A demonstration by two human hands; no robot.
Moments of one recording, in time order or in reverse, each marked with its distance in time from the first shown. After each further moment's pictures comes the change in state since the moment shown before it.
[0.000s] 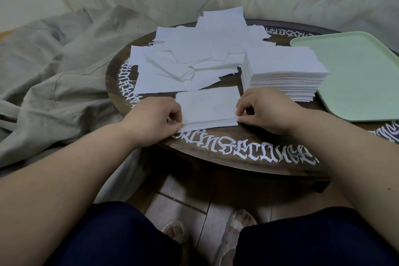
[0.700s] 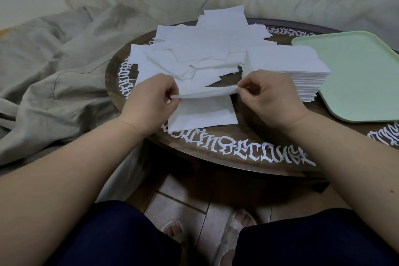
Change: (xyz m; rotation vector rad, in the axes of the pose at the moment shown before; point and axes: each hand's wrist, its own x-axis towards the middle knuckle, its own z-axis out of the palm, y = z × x) left_hand 0.012 0.007 -0.004 -0.016 0.361 -0.103; right_hand 0.003 -0.011 0.000 0.166 0.507 0.035
